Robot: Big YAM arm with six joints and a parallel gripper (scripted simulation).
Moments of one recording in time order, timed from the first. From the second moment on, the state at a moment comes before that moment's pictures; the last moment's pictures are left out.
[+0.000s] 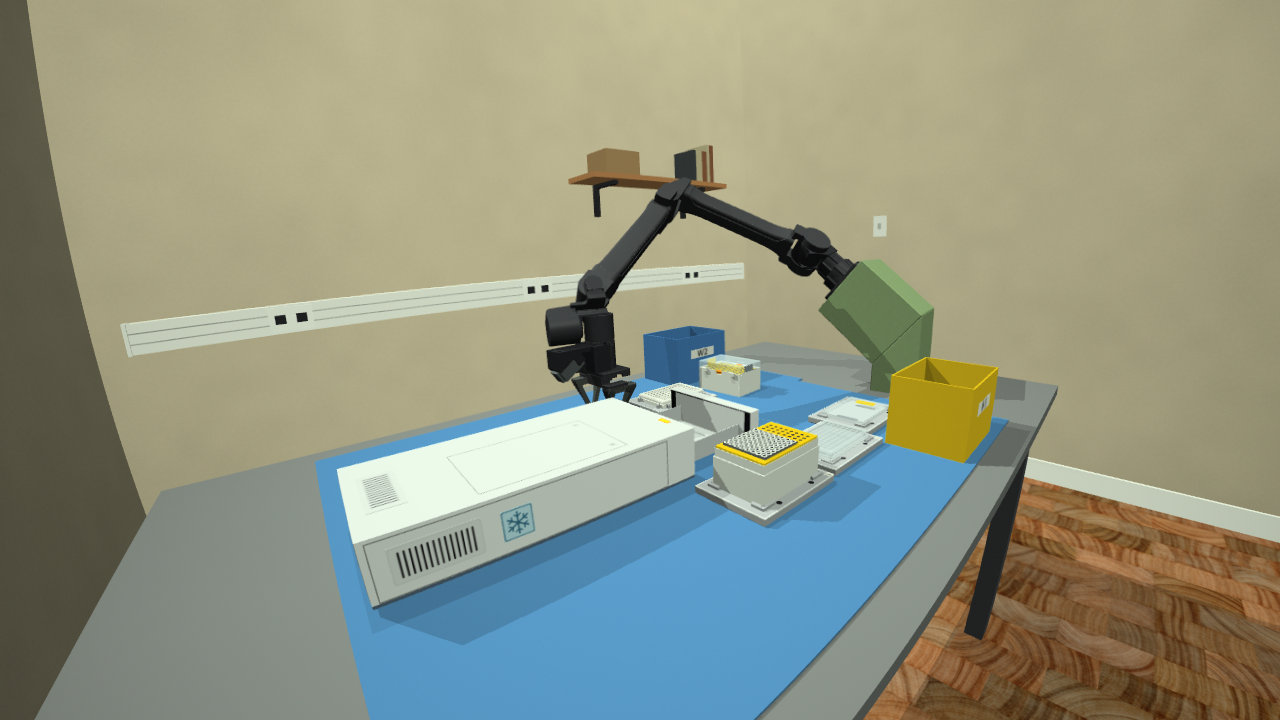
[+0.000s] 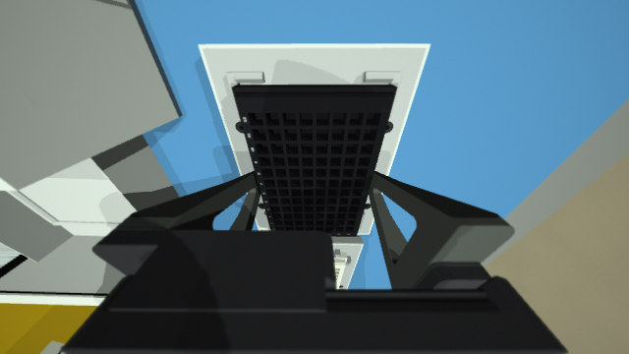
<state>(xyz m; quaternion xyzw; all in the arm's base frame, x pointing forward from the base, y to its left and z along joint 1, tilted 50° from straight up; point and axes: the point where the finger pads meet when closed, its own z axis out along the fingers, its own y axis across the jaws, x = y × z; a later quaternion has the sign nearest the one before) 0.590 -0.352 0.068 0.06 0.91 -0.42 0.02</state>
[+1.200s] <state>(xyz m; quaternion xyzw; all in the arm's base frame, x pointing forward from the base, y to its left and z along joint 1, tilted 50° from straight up) 0.587 -0.320 0.097 0.07 0.91 -0.42 0.02</state>
